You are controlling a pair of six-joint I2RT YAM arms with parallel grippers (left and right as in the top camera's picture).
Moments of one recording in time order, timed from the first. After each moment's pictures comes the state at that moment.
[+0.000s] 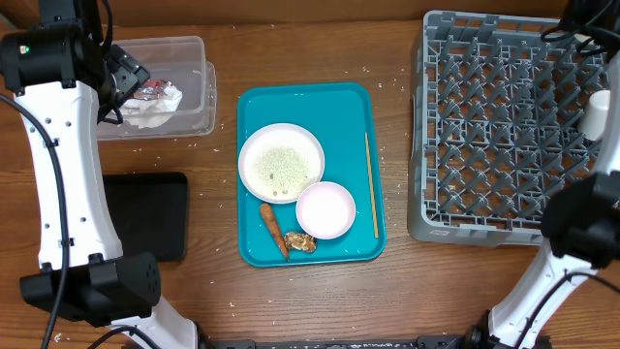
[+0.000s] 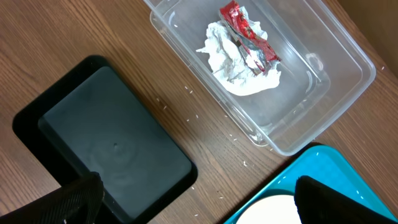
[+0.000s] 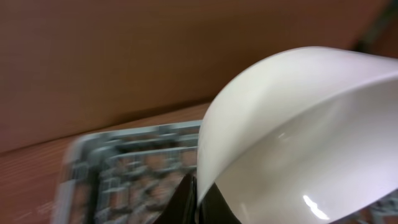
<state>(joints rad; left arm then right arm) 0.16 1.84 2.15 -1.48 -0.25 -0.73 -0.34 2.14 2.29 -0.83 -0.24 0.02</state>
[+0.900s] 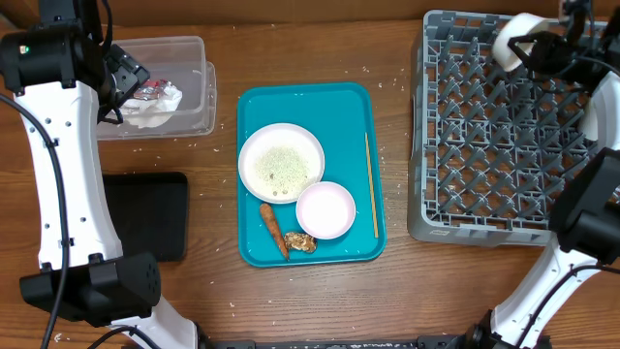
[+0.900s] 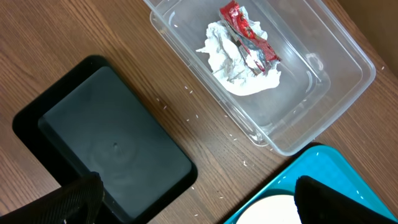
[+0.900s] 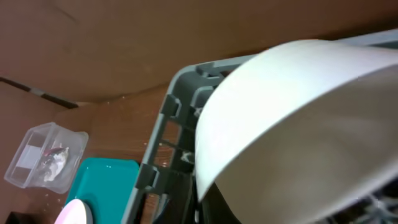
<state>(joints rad) 0.16 1.84 2.15 -1.48 -0.25 -0.73 -0.43 2.23 1.93 -0.55 -0.91 0.00</state>
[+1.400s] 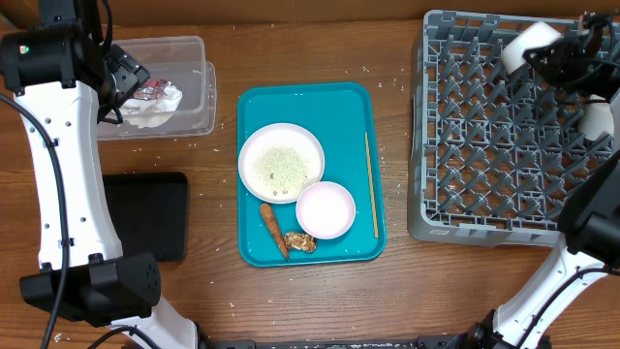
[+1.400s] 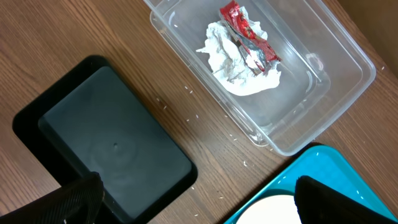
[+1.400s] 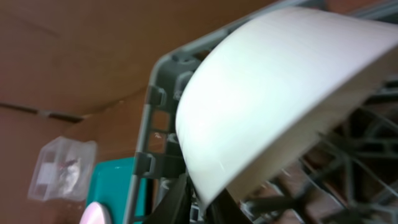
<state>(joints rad) 0.16 1.84 2.15 -1.48 -0.25 -0.73 -0.49 2.22 1.93 -0.66 -0.89 0.08</state>
